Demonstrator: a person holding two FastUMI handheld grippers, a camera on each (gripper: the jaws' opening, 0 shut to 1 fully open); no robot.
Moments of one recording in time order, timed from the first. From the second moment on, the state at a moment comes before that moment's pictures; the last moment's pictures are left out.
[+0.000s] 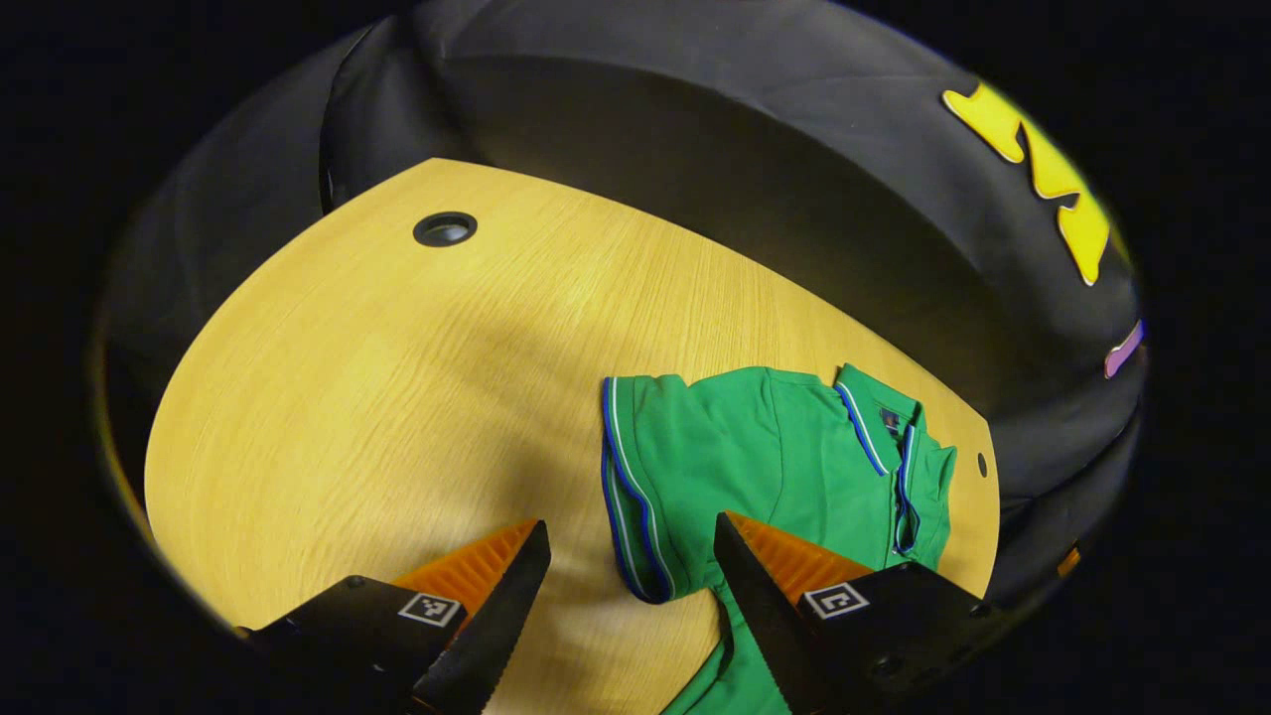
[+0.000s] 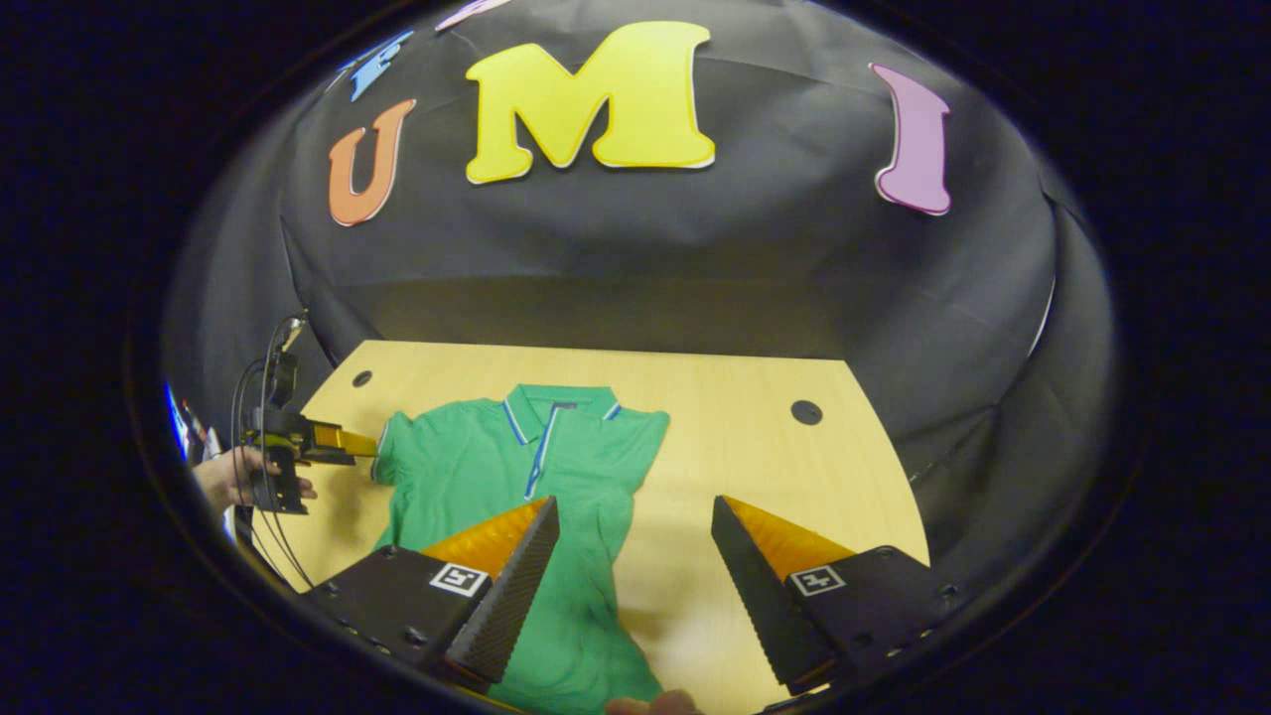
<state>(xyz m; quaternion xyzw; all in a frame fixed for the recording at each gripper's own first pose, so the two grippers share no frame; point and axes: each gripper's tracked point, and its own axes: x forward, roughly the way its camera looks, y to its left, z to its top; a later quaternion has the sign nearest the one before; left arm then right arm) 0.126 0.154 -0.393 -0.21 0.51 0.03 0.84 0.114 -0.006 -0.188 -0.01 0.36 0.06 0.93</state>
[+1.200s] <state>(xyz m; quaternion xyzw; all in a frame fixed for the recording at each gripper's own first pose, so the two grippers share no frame) 0.143 0.123 -0.402 -0.09 0.57 0.04 0.81 0.087 -0.055 -0.217 0.06 0.40 -0.03 0.91</state>
